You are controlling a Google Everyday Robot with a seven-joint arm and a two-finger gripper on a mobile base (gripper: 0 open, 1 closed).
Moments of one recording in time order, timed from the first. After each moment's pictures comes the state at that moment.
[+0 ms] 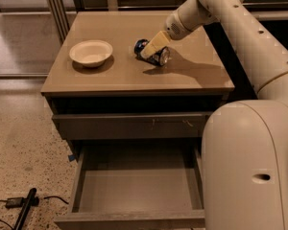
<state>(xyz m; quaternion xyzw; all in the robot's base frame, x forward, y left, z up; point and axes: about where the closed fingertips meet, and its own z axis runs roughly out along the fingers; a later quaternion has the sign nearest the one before) 0.800 -0.063 0.864 -0.45 0.81 0.17 0.34</state>
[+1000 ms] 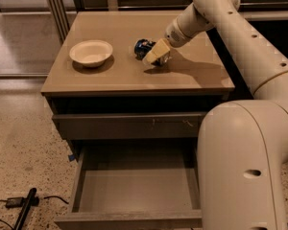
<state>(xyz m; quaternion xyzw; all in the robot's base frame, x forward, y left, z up) 0.801 -0.069 0.831 -0.44 0.83 0.16 0.31</state>
